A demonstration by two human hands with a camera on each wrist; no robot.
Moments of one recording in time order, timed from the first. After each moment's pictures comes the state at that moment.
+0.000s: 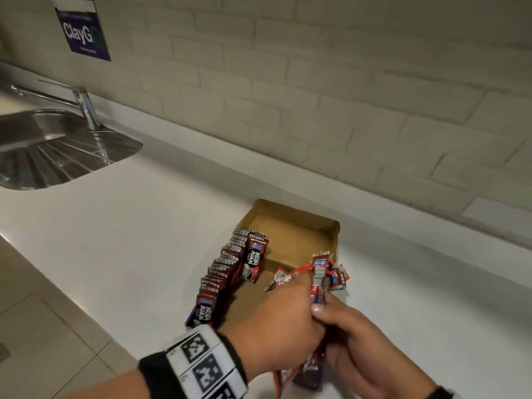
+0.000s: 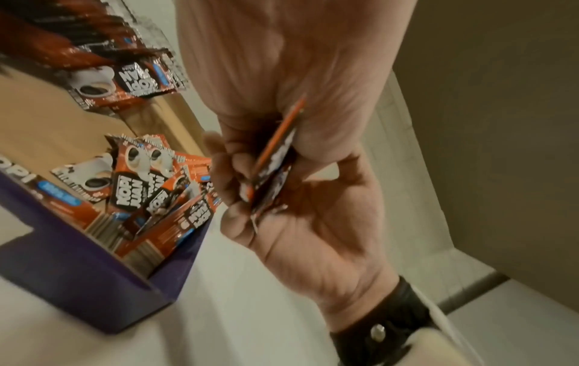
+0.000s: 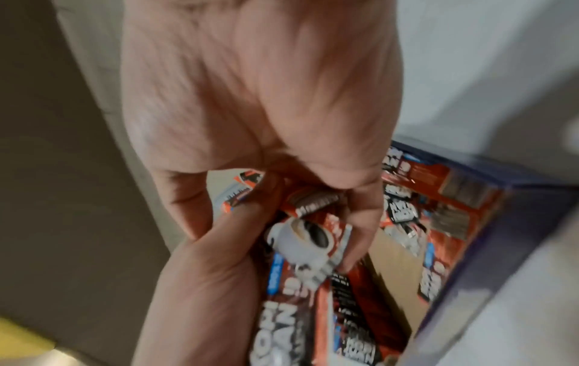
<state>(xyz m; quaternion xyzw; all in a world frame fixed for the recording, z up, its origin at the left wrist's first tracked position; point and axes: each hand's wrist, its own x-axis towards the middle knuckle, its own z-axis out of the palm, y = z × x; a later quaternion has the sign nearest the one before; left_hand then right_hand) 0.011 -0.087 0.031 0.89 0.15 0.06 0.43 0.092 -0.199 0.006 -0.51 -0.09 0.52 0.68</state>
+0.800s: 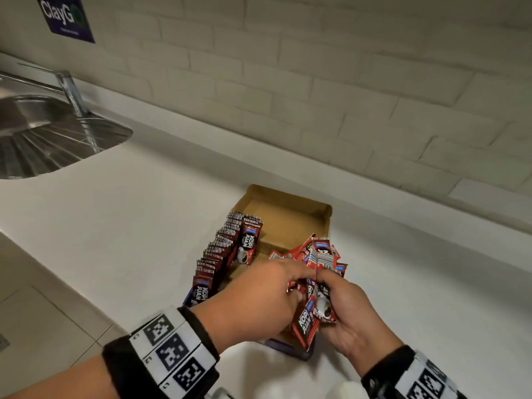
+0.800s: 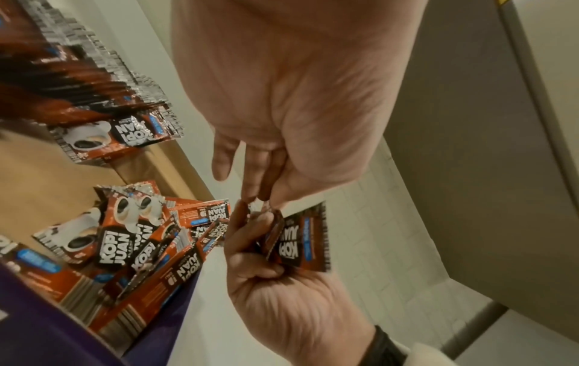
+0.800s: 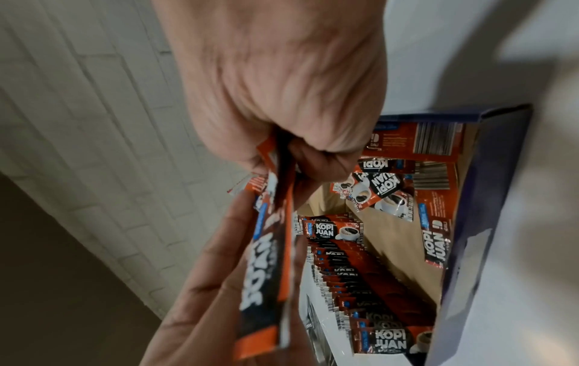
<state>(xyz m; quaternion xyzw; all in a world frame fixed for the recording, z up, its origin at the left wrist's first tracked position) -0.011 -0.074 0.041 0.92 0.09 0.05 0.38 0.103 -0.187 -0.007 -0.51 0.09 0.43 0.74</state>
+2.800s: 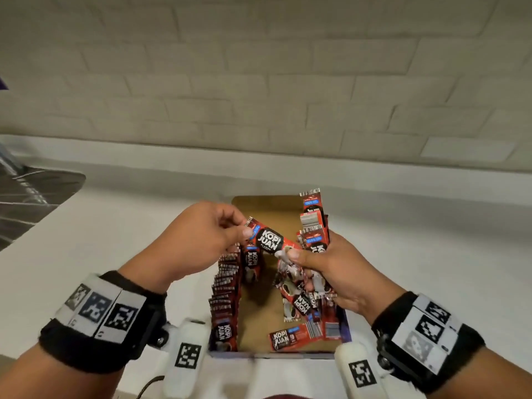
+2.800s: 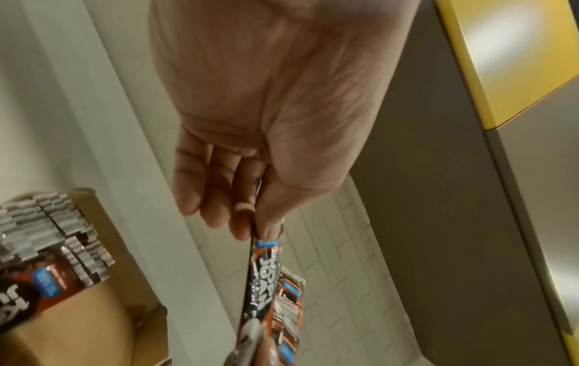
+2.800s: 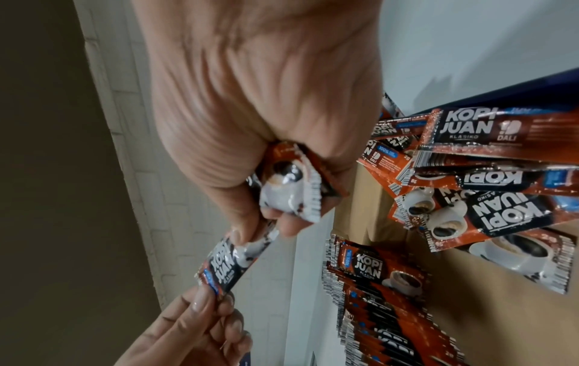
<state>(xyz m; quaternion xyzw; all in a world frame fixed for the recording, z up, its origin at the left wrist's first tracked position) 0.013 0.071 0.088 0.87 0.16 0.05 0.46 0.098 -0.139 0.037 -0.63 -0.12 0.33 0.69</state>
